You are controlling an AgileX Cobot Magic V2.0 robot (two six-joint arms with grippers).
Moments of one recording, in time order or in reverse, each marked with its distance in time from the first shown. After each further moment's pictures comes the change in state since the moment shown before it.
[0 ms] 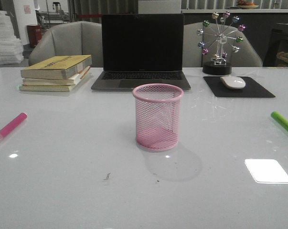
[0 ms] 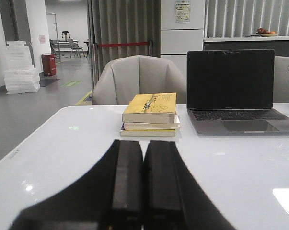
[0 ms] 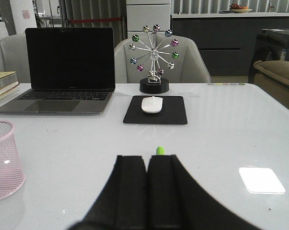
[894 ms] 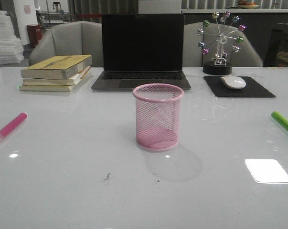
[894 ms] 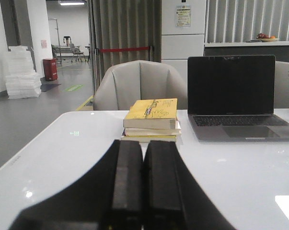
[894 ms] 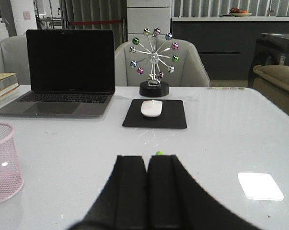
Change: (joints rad) left arm 0.000 0.000 -0.002 0.000 -0.030 0.000; right arm 0.000 0.000 0.000 -0.004 -0.023 -0.008
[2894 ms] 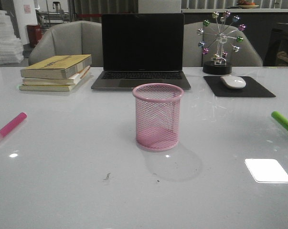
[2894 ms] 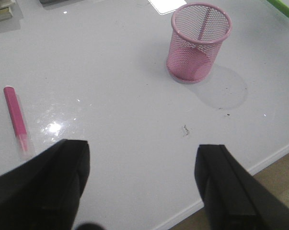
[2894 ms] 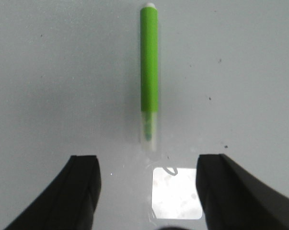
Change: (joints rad) left arm -0.443 0.804 -0.692 -0.033 0.646 0.019; right arm -0.022 1.622 -1.165 -0.010 0.717 0.011
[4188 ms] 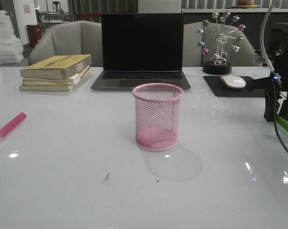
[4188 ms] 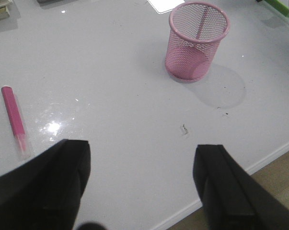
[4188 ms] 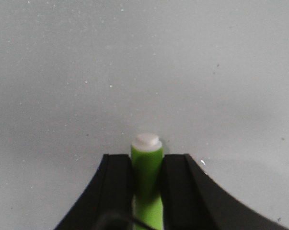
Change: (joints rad) left arm -0.004 0.000 0.000 0.000 0.000 0.000; right arm -0.034 0.586 -0.573 0.084 0.187 -0.106
